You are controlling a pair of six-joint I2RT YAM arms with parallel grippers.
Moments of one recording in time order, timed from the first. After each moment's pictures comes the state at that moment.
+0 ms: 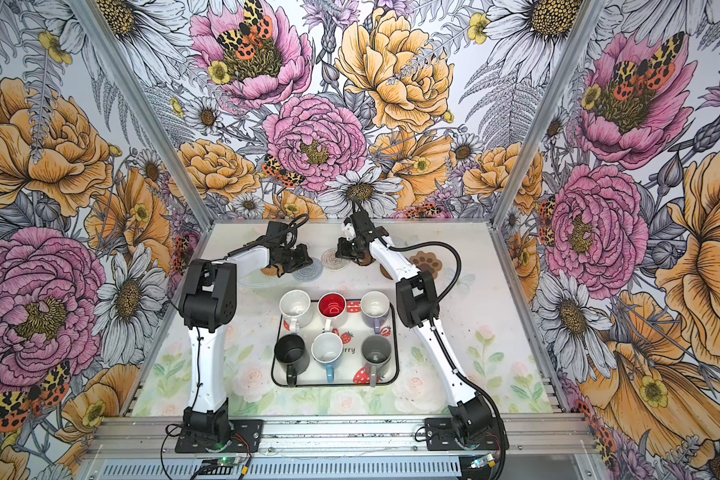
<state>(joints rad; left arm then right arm) -0.19 2.27 1.65 -0.33 0.39 -0.53 0.42 2.81 2.65 -0.78 -0.50 0.39</state>
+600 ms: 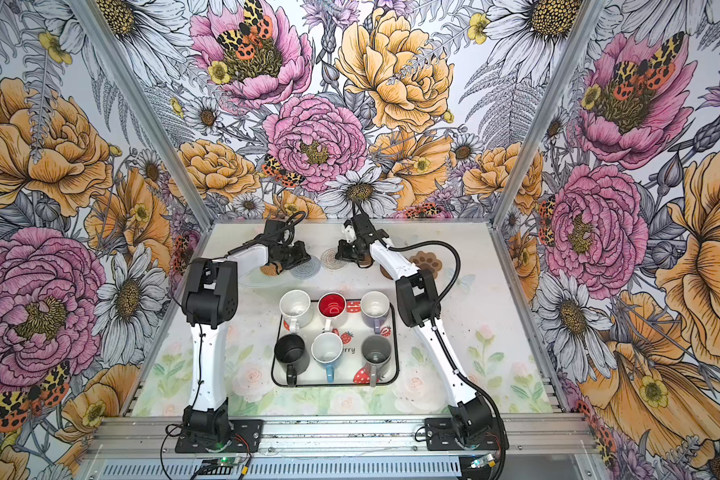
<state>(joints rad) -0.15 2.32 1.71 -0.31 0.40 -0.53 0.42 2.77 2.52 -0.69 -0.52 0.39</state>
